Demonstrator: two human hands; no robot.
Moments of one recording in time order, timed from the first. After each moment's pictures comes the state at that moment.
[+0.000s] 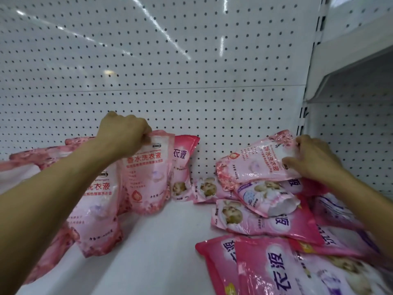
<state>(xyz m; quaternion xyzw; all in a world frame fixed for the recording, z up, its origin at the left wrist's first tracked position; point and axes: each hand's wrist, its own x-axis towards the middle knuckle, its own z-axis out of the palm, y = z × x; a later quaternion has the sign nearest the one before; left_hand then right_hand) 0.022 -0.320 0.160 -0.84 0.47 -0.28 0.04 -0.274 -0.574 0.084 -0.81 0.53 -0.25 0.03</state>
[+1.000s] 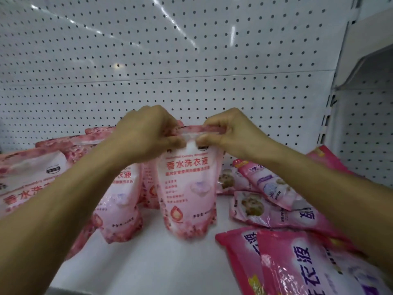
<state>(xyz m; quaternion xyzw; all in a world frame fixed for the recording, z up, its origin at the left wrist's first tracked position) -0.029 -0.283 0.158 -0.83 0.51 -0.14 -0.17 -0.144 -0.442 0.126 -0.90 0.05 -0.33 0.29</state>
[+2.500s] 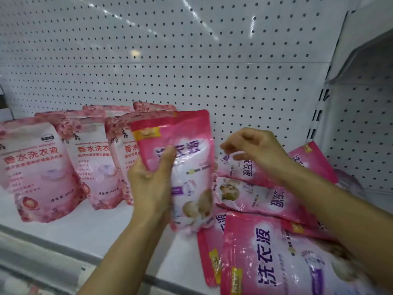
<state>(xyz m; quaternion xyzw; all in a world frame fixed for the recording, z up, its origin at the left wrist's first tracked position) -0.121 -0.304 0.030 -0.51 0.21 0.04 -0.83 -0.222 -0.487 0.070 -0.80 0.13 -0.31 0.49</state>
